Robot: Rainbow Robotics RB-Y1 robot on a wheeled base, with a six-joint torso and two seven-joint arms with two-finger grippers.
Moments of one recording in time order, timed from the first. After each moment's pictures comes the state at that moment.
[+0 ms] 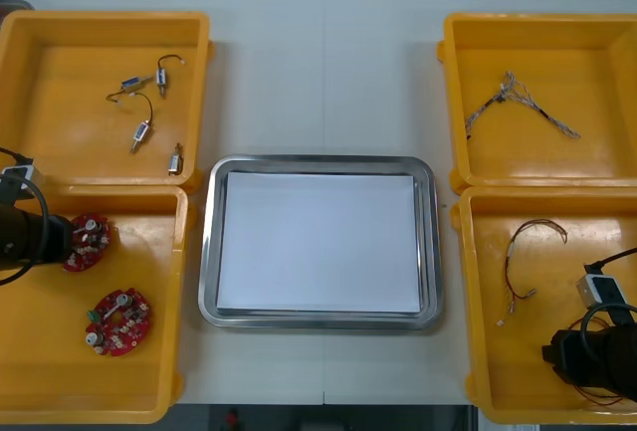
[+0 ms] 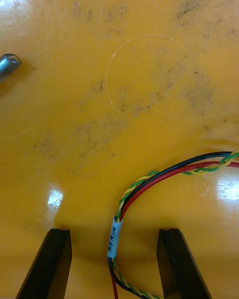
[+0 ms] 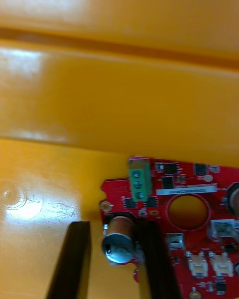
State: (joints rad) right arm 0.37 -0.64 -0.06 -2.11 -0.64 1.30 1.38; left arm -0.03 0.89 -0.02 -1.85 0.72 1.30 -1.15
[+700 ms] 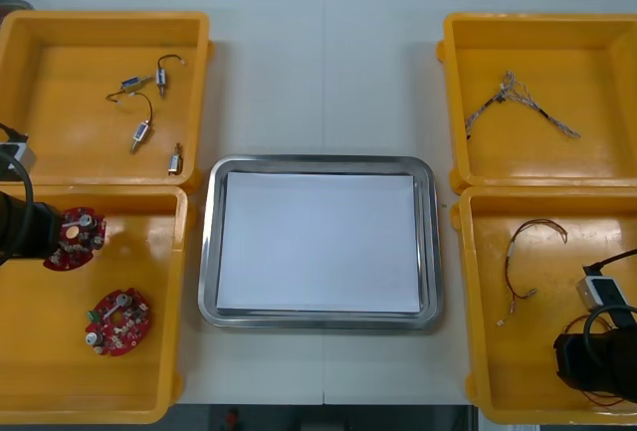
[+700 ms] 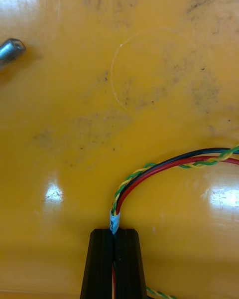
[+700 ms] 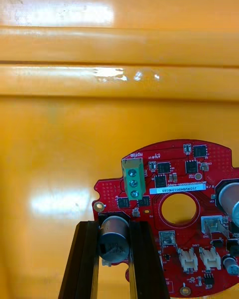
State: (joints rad) right arm 0.39 -0.64 -0.08 -2.12 -0.66 1.29 1.44; left arm -0.04 0.89 0.10 -2.15 0.75 1.63 -1.15
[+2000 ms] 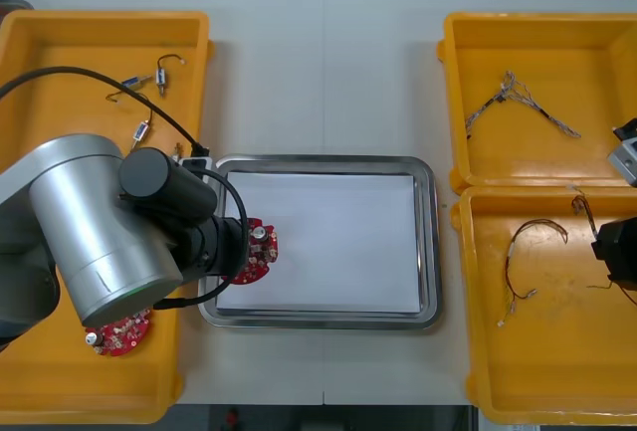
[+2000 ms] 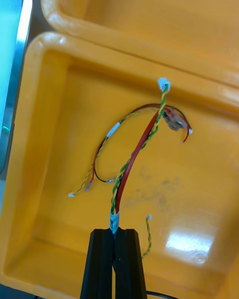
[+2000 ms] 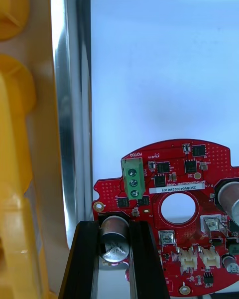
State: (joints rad) right arm -0.06 -0.70 -0.34 -2.43 -0.94 1.92 1.44; left arm -0.44 0.69 -0.61 -2.30 0.51 1.75 -0.51
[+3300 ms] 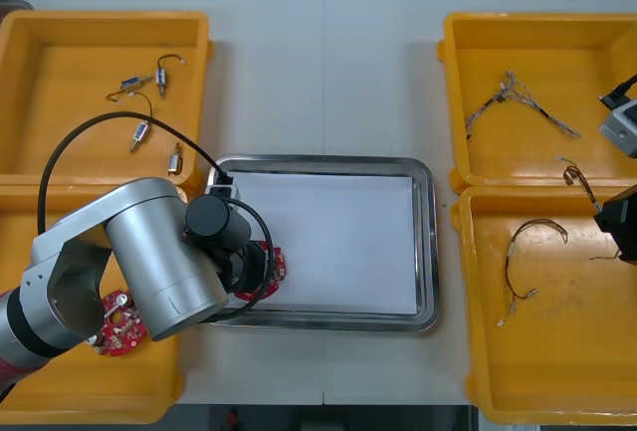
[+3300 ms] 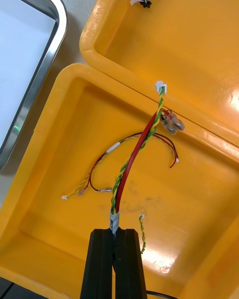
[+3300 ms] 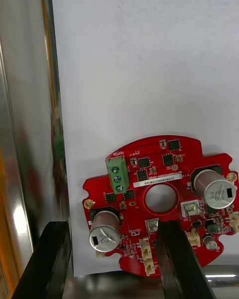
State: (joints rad) right arm -0.17 -0.85 -0.29 -2.46 -1.04 1.92 1.44; left arm -0.44 0.65 -0.76 -2.13 0.38 1.62 -0.51
